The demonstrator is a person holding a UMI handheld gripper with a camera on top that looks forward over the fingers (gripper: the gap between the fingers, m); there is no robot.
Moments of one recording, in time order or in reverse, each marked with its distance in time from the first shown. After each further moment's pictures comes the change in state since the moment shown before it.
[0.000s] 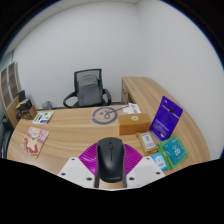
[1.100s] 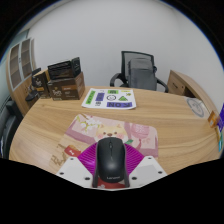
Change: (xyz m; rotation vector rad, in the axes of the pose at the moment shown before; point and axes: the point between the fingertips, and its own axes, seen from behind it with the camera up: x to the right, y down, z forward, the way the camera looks) arm -0.505 0.089 0.160 -0.098 -0.112 -0.120
